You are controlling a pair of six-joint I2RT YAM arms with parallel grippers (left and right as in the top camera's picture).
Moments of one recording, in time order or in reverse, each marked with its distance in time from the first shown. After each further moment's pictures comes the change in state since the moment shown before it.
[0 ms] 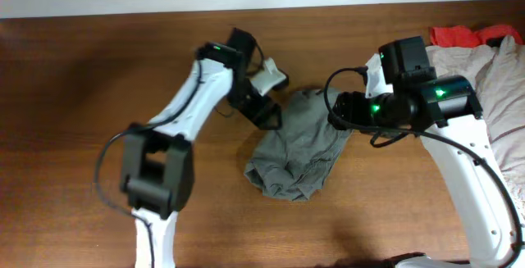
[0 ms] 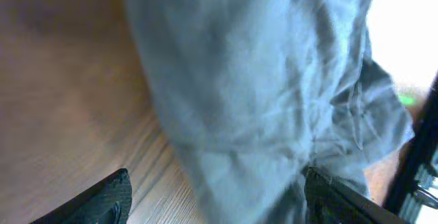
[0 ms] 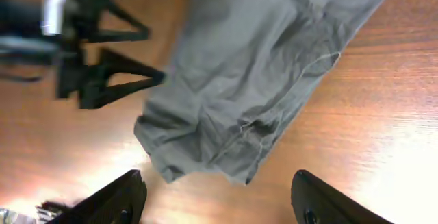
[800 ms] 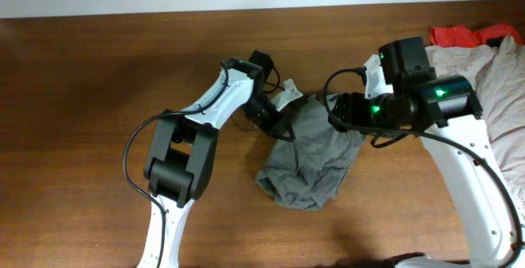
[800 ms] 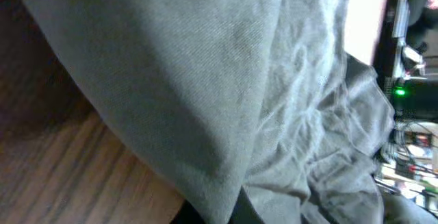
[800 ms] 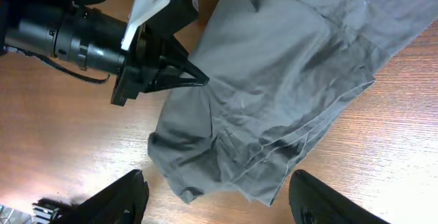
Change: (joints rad) left arm -0.064 0.145 0.000 0.027 0.239 0.083; right arm 0.000 0.000 0.000 0.001 -0.003 -0.023
